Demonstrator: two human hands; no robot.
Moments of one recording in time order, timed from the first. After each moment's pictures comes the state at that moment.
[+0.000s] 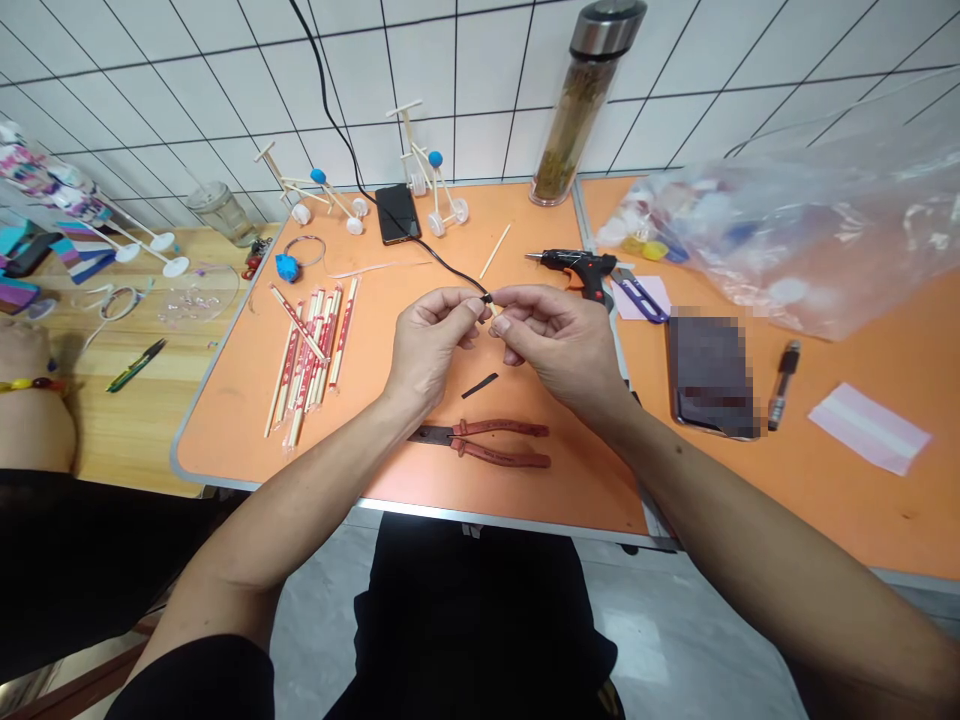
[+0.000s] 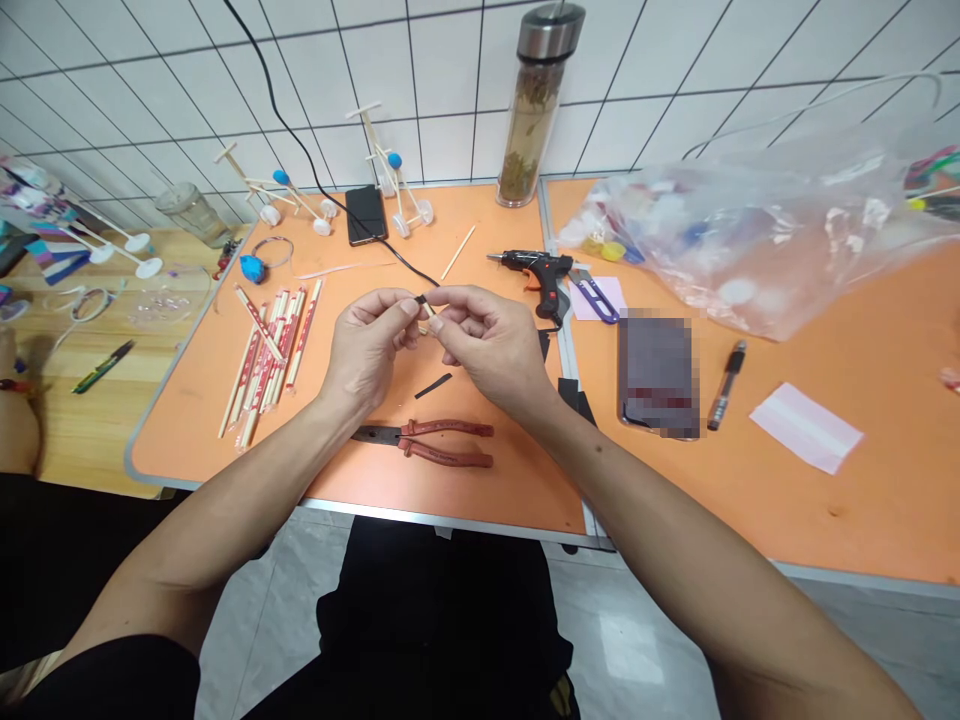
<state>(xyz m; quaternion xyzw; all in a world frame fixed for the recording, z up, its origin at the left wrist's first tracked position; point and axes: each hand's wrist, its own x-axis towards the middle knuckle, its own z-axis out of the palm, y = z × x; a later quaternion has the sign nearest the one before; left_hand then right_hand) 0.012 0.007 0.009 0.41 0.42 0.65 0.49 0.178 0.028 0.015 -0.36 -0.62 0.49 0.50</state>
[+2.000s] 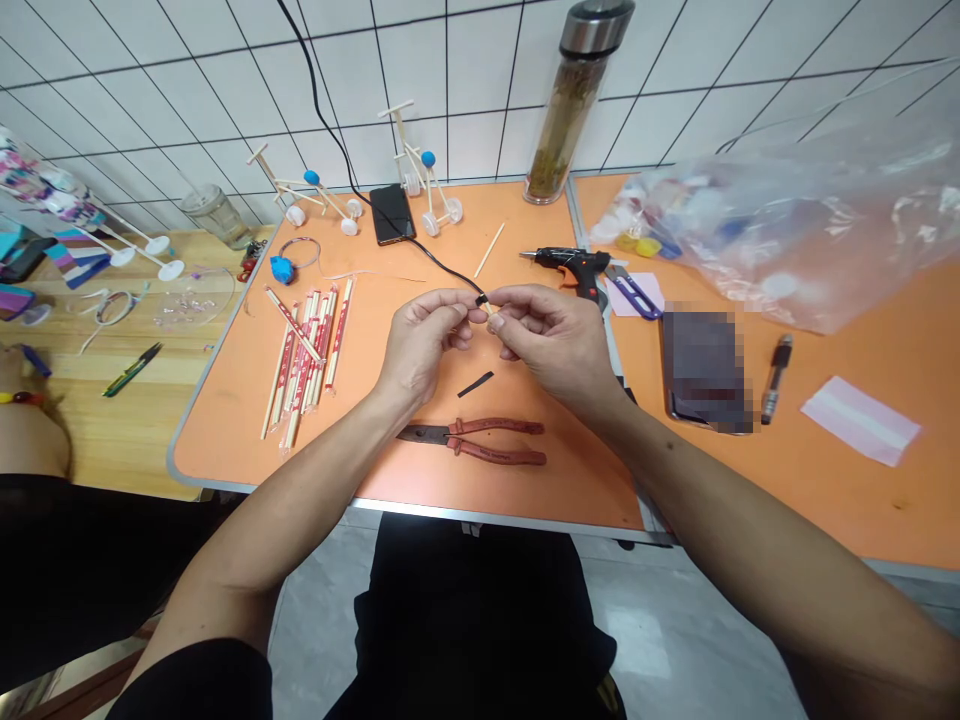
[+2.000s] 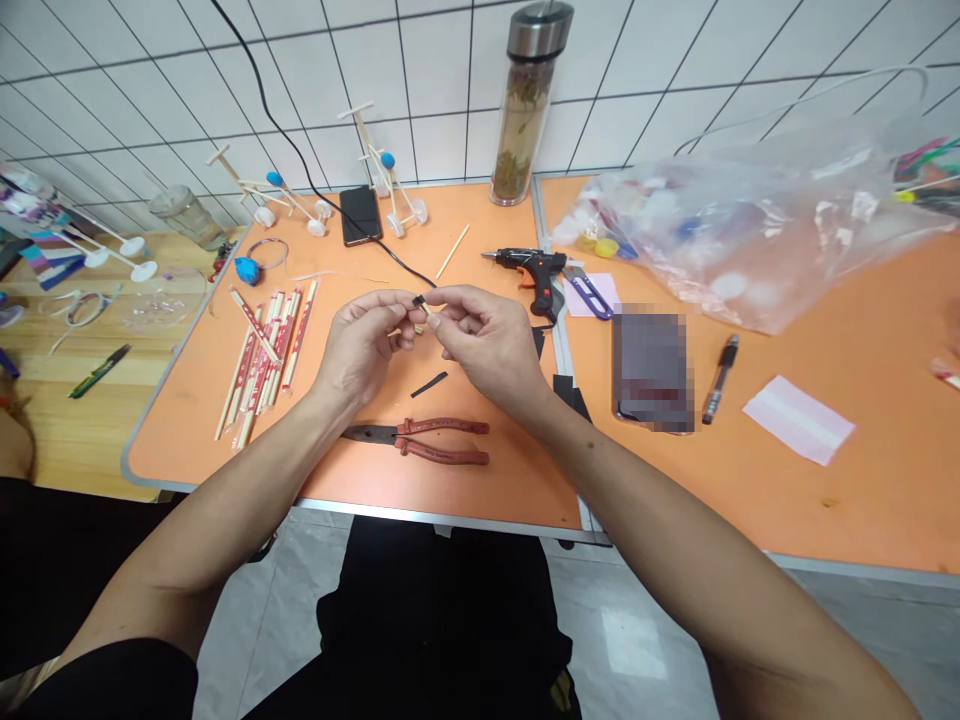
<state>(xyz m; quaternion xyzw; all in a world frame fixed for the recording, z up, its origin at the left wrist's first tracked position) 0.007 0.007 0.015 0.37 0.44 0.61 0.54 0.179 0.032 0.006 -0.37 -0.63 0.47 0.50</state>
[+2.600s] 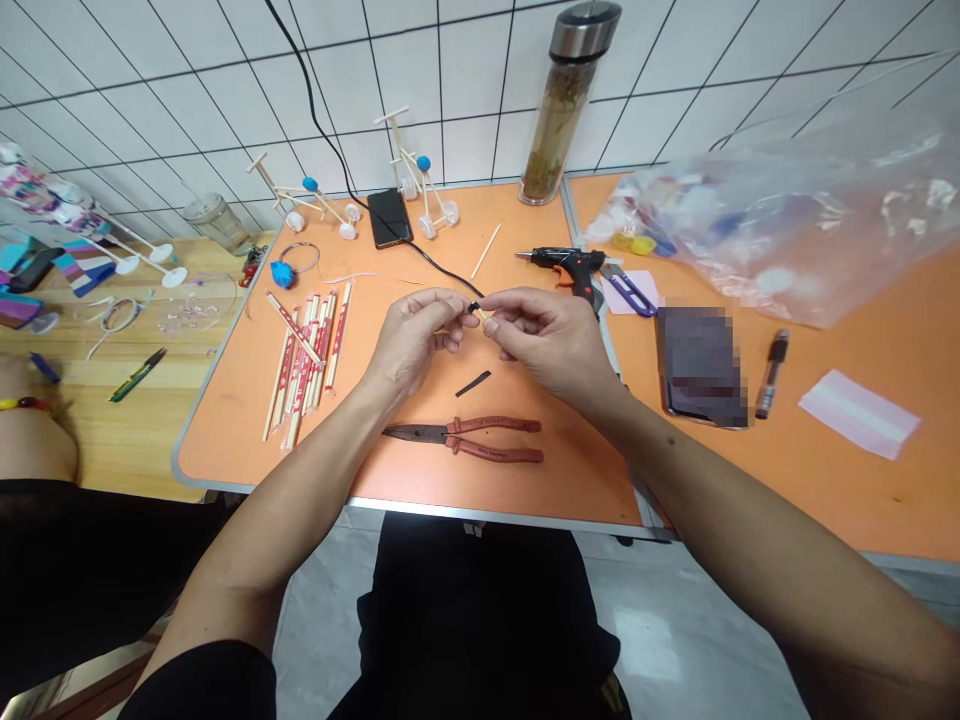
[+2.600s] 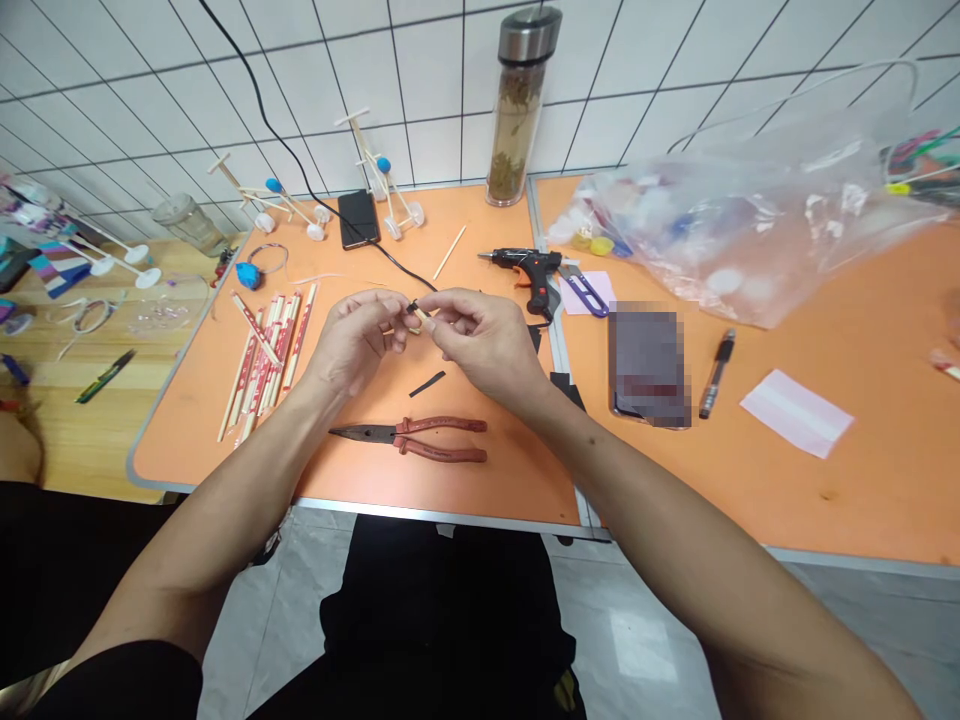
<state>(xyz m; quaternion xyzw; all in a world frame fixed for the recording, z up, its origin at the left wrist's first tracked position) -0.007 0.013 0.019 0.41 0.44 0.57 0.57 0.185 0.035 0.008 -0.37 -0.66 0.45 0.47</state>
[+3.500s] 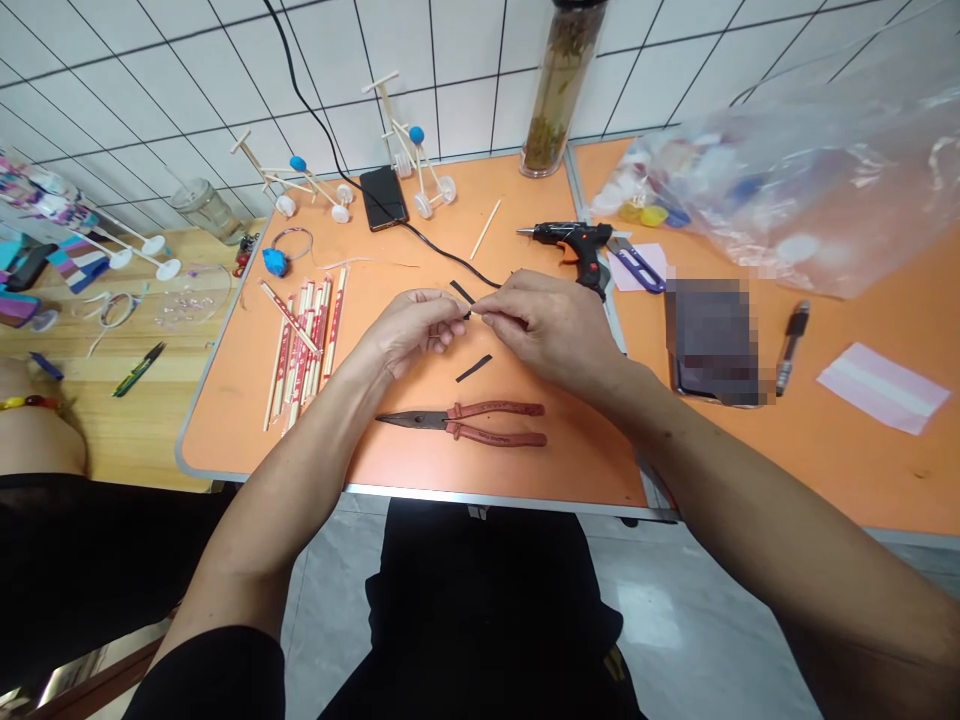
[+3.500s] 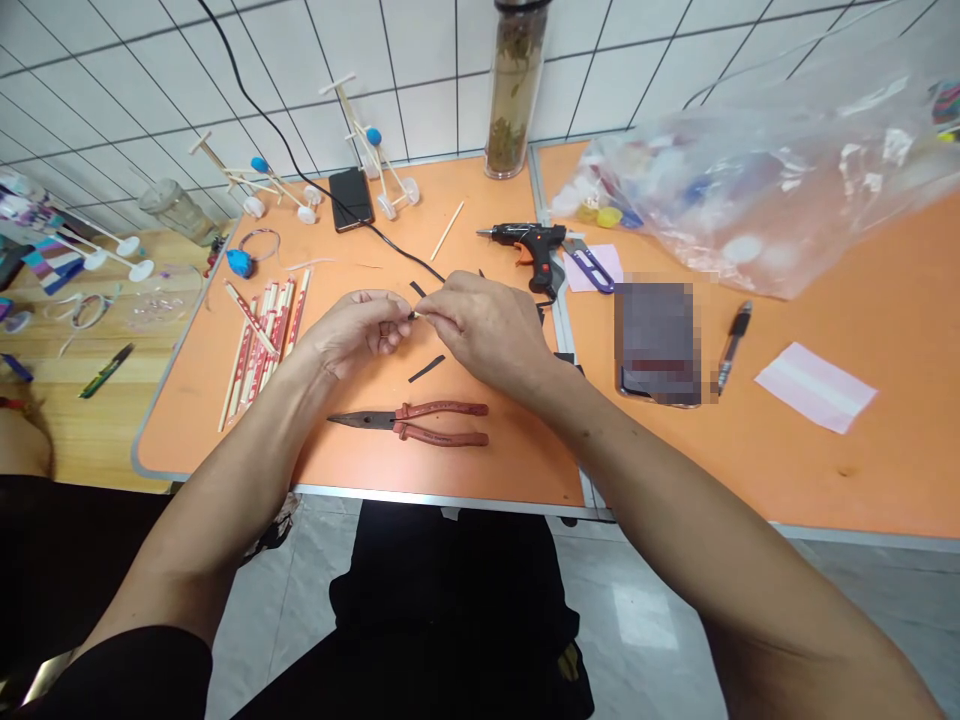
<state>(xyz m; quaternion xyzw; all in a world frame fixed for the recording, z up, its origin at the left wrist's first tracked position) -0.018 0.021 0.017 0.39 0.53 0.43 0.62 0.199 0.042 -0.003 -0.36 -0.87 0.10 0.33</state>
